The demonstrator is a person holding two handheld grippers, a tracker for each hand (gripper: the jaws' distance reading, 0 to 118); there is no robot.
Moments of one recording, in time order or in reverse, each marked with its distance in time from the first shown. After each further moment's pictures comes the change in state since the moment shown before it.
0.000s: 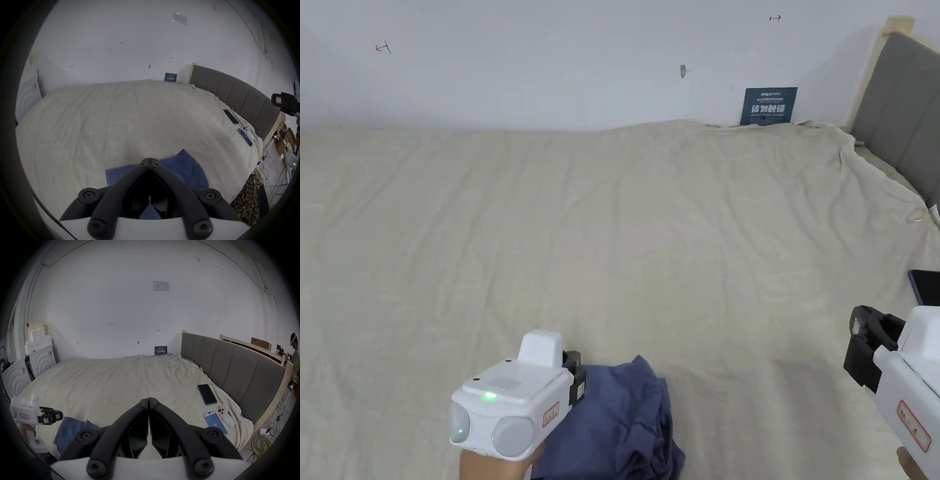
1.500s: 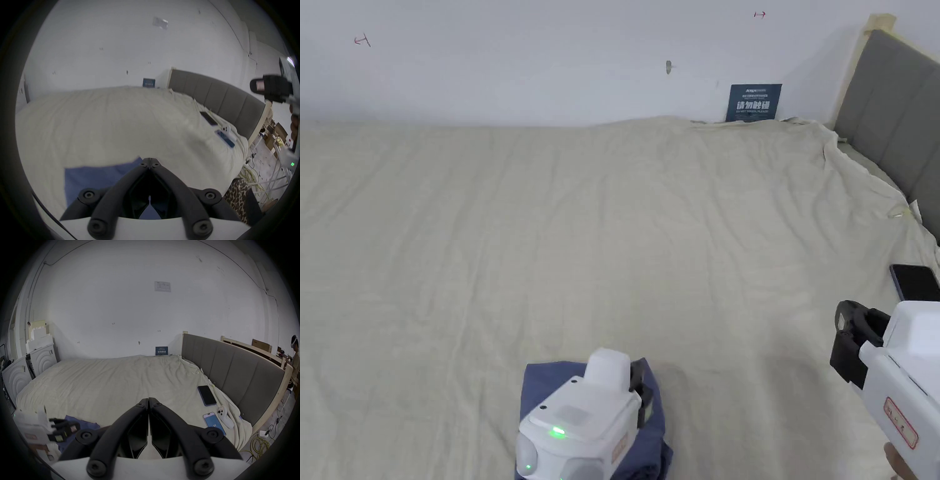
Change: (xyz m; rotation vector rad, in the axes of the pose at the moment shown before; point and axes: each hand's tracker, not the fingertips) left arm 0.083 -0.004 0.010 0.119 -0.146 -0.046; right arm -0.002 0.006 0.007 0.006 0.010 0.017
